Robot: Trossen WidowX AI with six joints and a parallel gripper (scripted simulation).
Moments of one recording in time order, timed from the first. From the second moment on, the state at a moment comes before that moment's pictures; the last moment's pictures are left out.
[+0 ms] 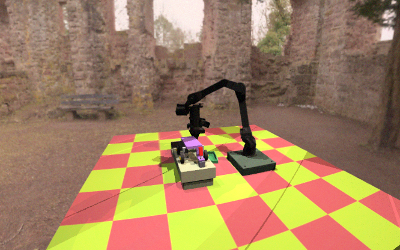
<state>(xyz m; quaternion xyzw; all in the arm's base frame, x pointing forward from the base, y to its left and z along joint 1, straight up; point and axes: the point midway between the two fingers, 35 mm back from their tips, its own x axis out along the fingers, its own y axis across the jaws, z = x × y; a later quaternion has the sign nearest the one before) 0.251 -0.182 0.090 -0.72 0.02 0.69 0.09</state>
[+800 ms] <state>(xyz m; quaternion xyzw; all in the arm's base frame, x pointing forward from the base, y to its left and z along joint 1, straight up) 0.249 -0.189 0.144 -0.72 0.03 0.69 0.10</state>
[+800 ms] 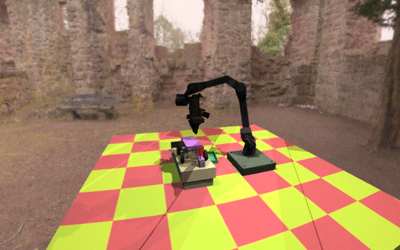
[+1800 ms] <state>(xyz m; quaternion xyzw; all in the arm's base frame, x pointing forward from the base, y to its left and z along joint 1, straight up) 0.317 -0.031 0.183 -0.68 -0.39 0.54 -0.29</state>
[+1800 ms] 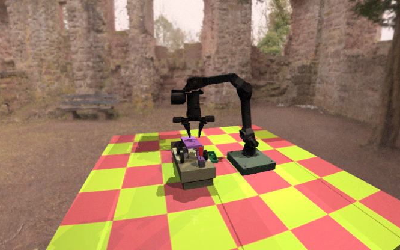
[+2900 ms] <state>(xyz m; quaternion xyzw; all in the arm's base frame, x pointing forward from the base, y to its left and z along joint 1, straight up) 0.323 0.041 0.170 -0.62 -0.52 0.44 -0.39</state>
